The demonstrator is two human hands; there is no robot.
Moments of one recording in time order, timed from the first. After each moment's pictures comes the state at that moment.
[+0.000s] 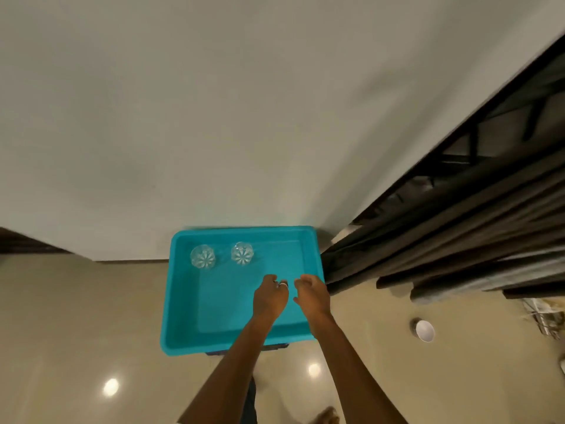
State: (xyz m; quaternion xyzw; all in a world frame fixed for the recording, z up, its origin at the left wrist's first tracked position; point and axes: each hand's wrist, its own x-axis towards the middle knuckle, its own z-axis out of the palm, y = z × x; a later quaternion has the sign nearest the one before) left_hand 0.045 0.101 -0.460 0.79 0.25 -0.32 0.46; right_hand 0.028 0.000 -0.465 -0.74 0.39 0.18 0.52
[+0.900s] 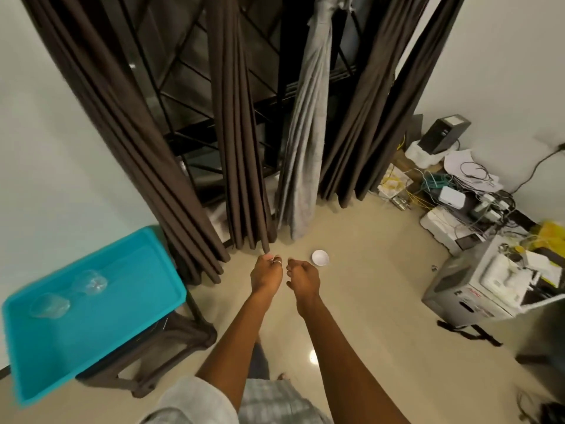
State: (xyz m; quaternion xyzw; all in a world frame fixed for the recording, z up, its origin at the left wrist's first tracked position) left_hand -0.224 -0.268 -0.372 0.82 0.06 -0.32 0.47; right_hand -0.287 -0.325 -0.369 -0.52 0.54 -0.07 0.66
